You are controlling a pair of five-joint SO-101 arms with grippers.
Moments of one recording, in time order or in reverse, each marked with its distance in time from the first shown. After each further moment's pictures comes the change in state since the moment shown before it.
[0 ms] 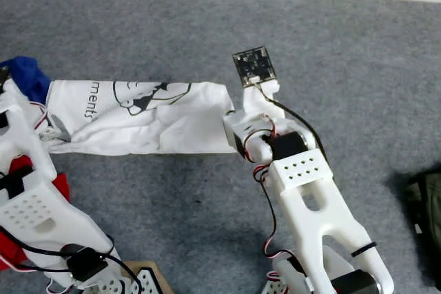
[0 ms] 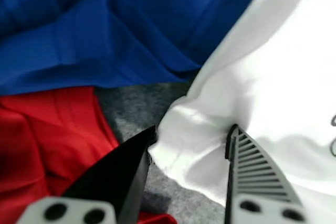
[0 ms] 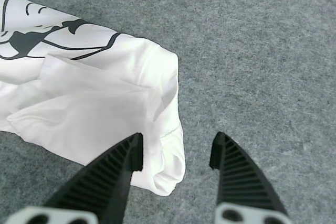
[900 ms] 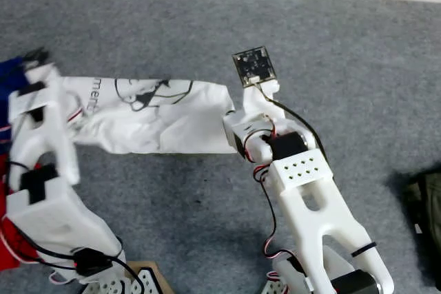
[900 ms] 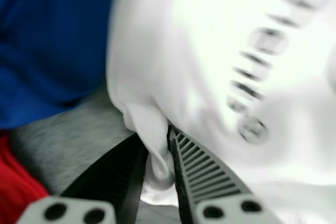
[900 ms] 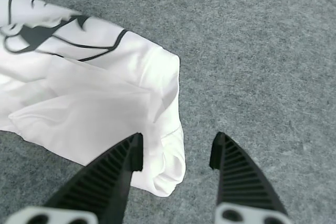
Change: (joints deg) left arm 14.7 -11.1 8.4 -10.4 -0.1; right arm 0.0 0.0 0.0 0.0 0.0
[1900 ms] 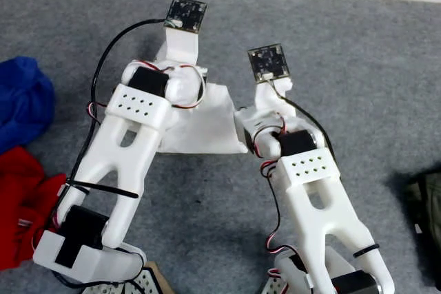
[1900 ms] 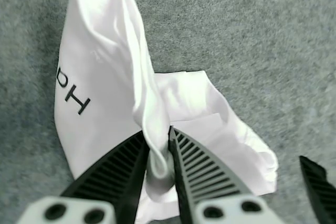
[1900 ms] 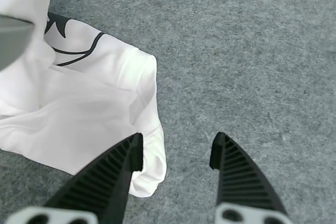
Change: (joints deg) left arm 37.6 -21.0 0.4 0.9 0.4; right arm 4.0 0.0 0.0 0.0 0.0
